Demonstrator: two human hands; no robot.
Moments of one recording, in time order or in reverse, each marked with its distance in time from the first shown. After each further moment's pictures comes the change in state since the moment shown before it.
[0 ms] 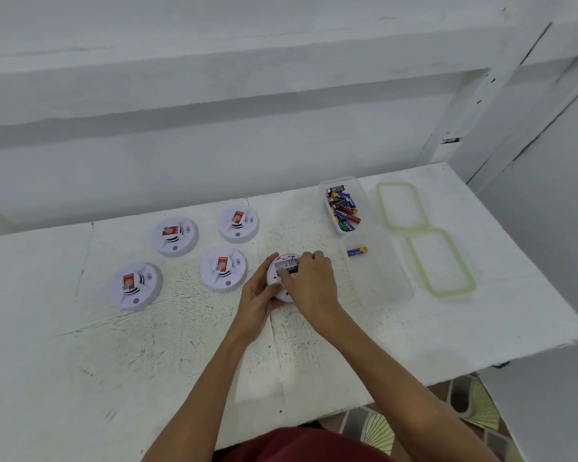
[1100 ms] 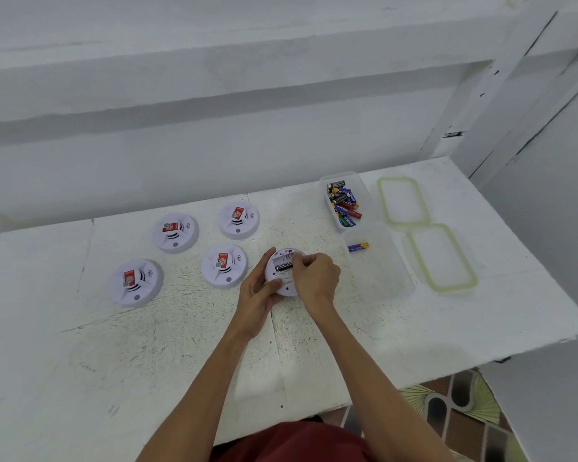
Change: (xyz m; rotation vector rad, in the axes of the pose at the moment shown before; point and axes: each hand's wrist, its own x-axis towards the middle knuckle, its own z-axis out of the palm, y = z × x) left_hand 0.001 -0.002 -0.001 -0.094 0.014 -0.016; right_hand 0.007 -0.002 0.011 0.490 0.103 0.389
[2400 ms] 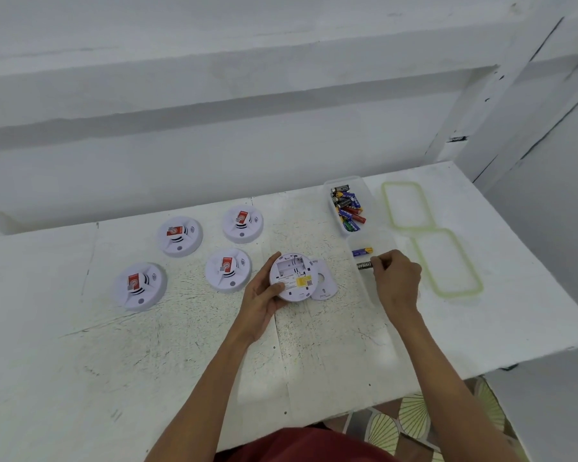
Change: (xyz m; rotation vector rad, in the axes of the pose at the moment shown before) left_hand 0.004 0.003 -0.004 -0.034 -0.010 -0.093; right_hand 0.062 0.073 -0.097 -0.124 0.177 -0.100
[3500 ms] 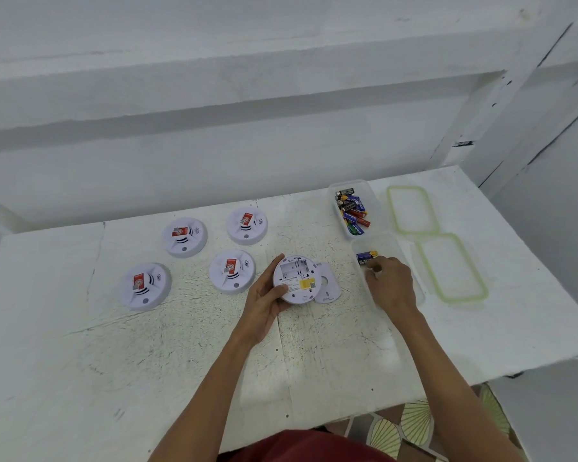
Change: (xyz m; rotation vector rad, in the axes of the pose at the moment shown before) left_hand 0.002 -0.001 -0.001 -0.047 -0.010 -0.001; right_hand 0.012 0.007 0.014 -0.239 -0.181 -0.197
